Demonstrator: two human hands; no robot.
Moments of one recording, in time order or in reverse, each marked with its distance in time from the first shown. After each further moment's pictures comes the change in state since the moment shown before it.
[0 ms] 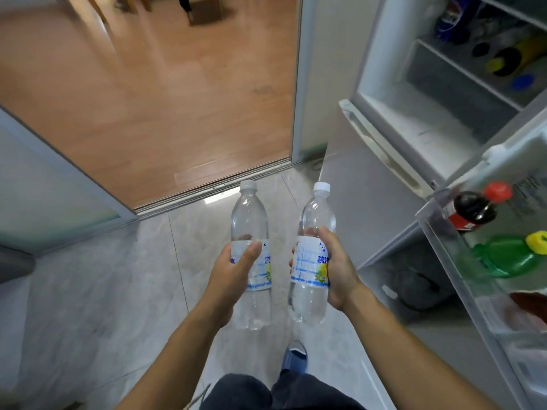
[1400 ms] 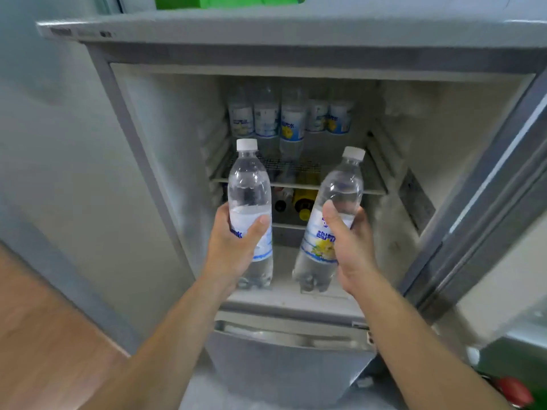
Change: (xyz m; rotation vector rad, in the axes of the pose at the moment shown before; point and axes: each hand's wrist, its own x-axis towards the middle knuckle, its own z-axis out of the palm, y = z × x) left_hand 0.369 0.385 0.362 0.191 -0.894 0.614; right_hand 0.156 -0.418 -0.112 0.297 1.193 -1.006
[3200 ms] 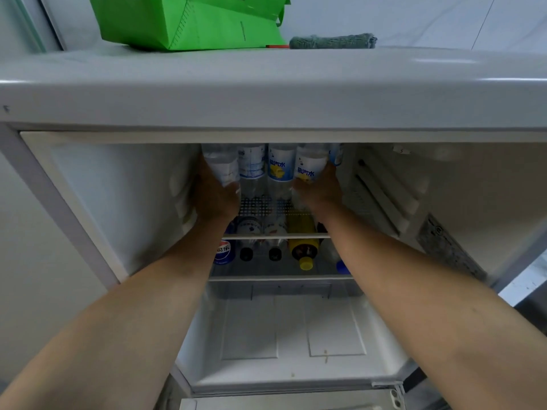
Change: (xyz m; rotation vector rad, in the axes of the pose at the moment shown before) left_hand 0.276 -0.002 0.040 0.399 0.176 0.324; right_hand 0.248 -0.012 0.087 -0.600 0.182 -0.196
